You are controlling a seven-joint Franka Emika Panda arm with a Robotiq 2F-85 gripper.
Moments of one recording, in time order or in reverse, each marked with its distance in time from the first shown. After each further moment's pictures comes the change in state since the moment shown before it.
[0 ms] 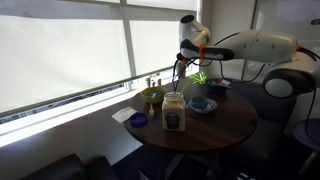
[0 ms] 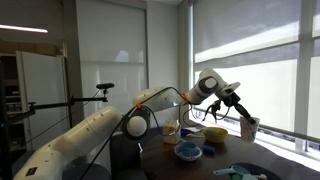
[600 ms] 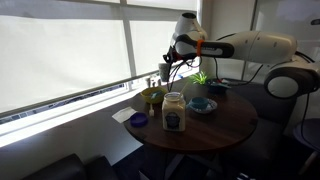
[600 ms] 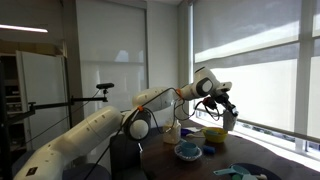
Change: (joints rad) arm 0.007 0.001 0.188 0.002 0.156 0.169 -0.326
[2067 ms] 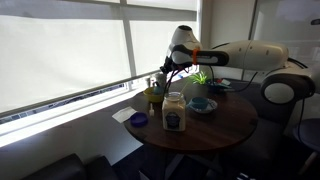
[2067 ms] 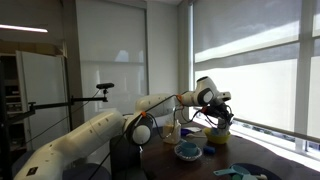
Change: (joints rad) arm 0.011 0.069 0.021 -0.011 0.068 0.027 -0.284
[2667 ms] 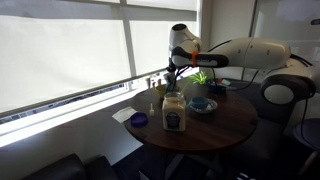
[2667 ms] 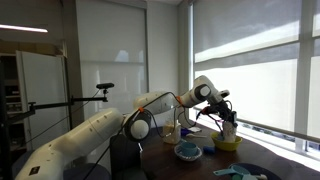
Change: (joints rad) arm 0.047 -0.020 -0.126 0.001 -0.165 -0.145 -0.019
